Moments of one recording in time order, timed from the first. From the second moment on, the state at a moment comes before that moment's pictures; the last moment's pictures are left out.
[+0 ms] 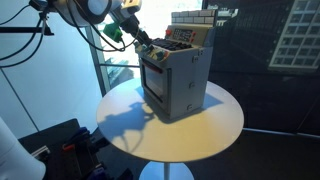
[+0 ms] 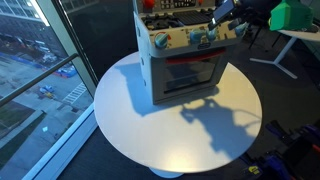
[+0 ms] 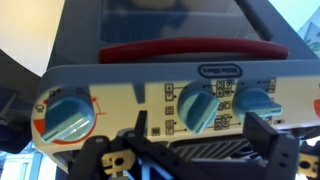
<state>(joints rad) -0.04 -0.26 0.25 -2.58 0.00 3.01 0.37</state>
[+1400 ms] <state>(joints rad) -0.04 -0.26 0.26 -2.57 0.00 3.02 0.42</state>
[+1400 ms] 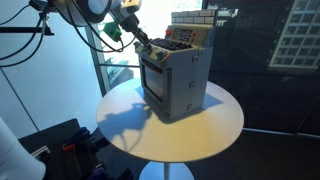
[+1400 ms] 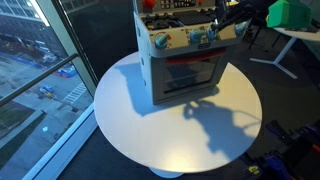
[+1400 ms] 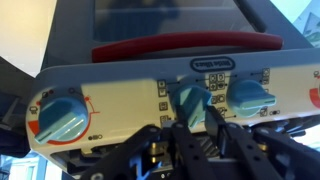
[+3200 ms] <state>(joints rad) 0.00 -0.25 0.23 -2.57 0.20 3.03 0.55</state>
